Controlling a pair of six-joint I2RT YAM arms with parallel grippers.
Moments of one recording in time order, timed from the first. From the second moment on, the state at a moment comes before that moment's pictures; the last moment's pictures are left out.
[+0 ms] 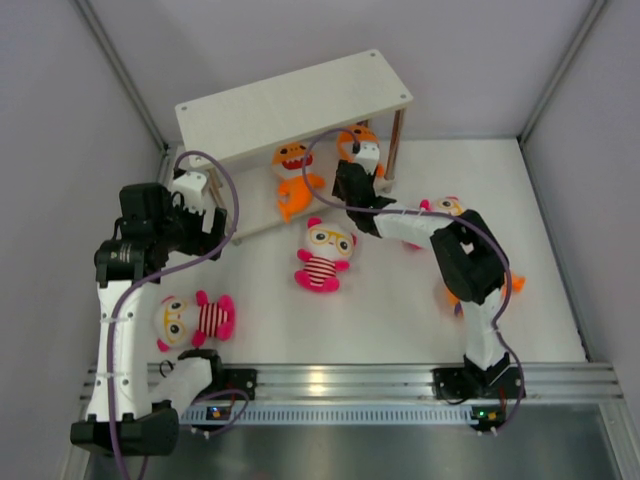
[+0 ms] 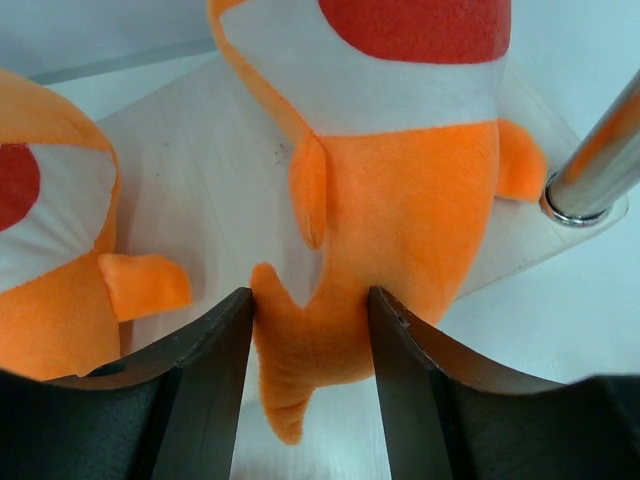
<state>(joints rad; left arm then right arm) 0.03 0.98 1.29 -1.01 0.24 0.28 0.67 2.04 1.42 0.22 0.59 0.45</state>
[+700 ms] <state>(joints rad) 0.03 0.98 1.29 -1.01 0.24 0.28 0.67 1.69 1.25 0.25 0.38 0.19</state>
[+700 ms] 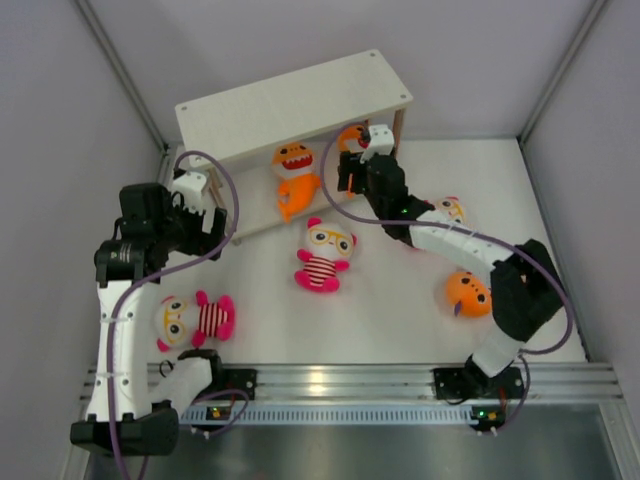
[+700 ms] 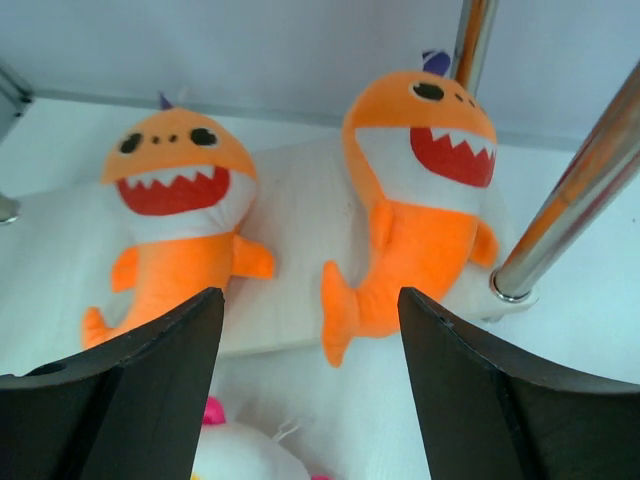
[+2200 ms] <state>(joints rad) -0.03 0.93 1.29 -1.03 0.27 0.28 0.14 1.00 0.74 -0.82 -0.04 0.42</state>
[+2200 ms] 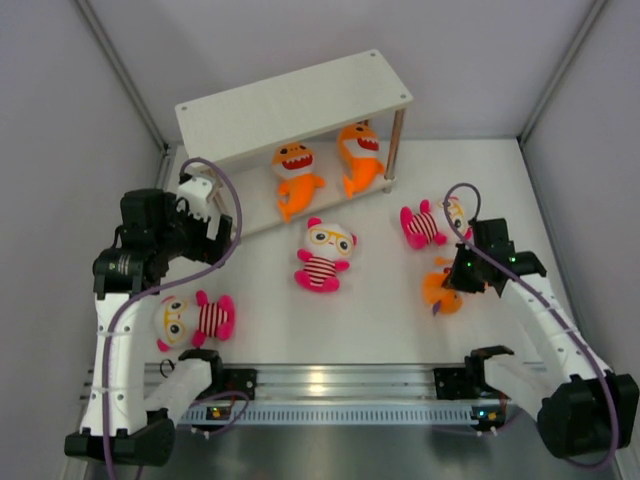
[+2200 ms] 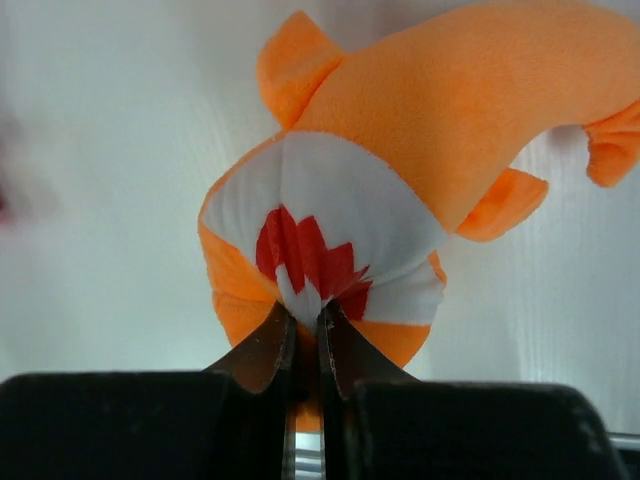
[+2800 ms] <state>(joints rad) -0.03 0.94 1.36 -1.06 0.42 0.35 0.67 1.09 1.10 -0.01 -0.51 0.81</state>
